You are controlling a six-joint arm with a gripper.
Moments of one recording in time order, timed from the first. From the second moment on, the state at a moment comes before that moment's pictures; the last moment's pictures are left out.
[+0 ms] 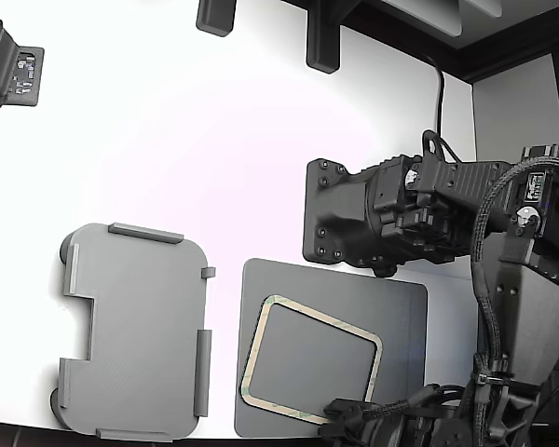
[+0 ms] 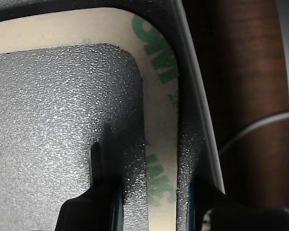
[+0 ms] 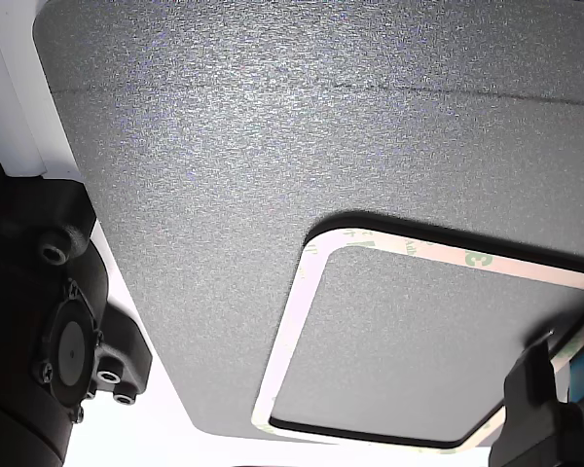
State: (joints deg) arm 77.1 77.7 93.0 80.6 -0.4 -84.2
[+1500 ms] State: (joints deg) arm 67.1 83.8 64.9 94.2 34.9 18.5
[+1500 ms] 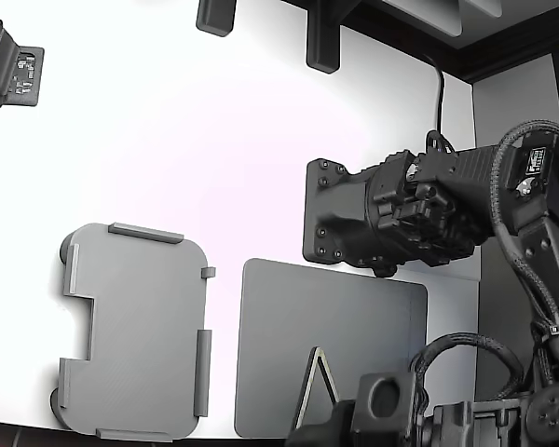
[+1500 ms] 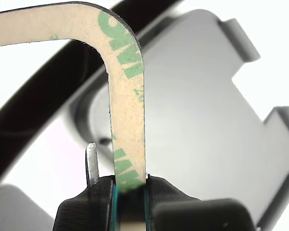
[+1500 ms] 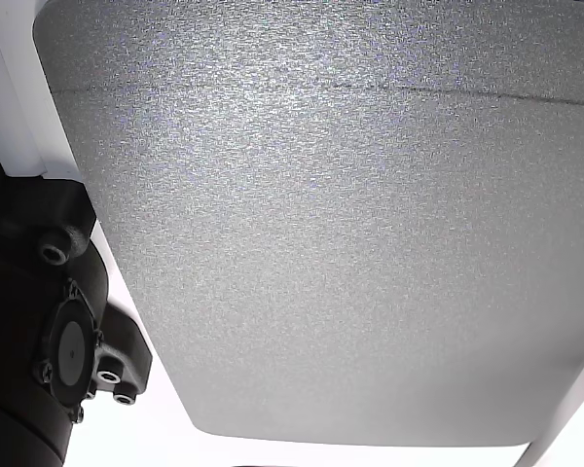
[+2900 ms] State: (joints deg) arm 33.2 82.7 72.3 94.3 10.8 123.1
